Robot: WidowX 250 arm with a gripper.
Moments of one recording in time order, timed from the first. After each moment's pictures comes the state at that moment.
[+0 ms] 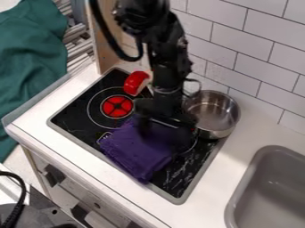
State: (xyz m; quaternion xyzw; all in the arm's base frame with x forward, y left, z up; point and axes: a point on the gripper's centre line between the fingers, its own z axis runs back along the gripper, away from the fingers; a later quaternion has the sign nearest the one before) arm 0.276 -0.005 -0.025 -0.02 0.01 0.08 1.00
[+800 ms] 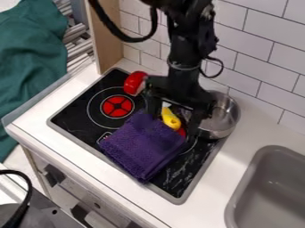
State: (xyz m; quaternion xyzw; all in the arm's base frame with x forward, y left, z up) arm 0.278 -0.017 0.029 0.02 -0.02 0.07 1.00
